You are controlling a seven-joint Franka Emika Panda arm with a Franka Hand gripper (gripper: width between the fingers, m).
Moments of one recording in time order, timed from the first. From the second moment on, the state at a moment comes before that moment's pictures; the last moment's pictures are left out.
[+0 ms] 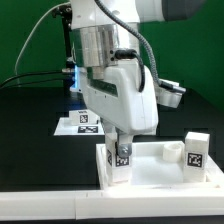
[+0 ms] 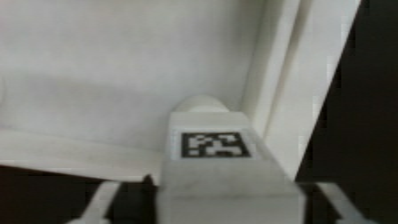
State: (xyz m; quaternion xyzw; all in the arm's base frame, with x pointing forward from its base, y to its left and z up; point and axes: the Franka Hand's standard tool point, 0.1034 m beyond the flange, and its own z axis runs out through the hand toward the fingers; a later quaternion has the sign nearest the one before) arm 0.632 -0.005 0.075 -0.82 0.57 -0.02 0.07
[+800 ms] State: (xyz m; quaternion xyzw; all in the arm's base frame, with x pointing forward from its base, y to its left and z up) arm 0.631 -0.003 0.078 -0.99 0.12 -0.02 0.04
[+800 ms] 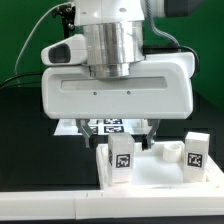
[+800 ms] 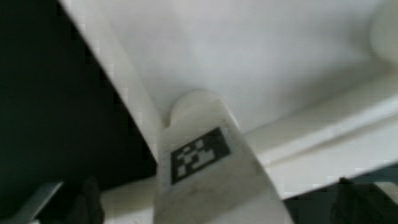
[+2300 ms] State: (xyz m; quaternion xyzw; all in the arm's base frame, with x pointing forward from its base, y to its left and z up) arm 0.634 0.013 0.074 -0.70 0.71 0.00 0.06
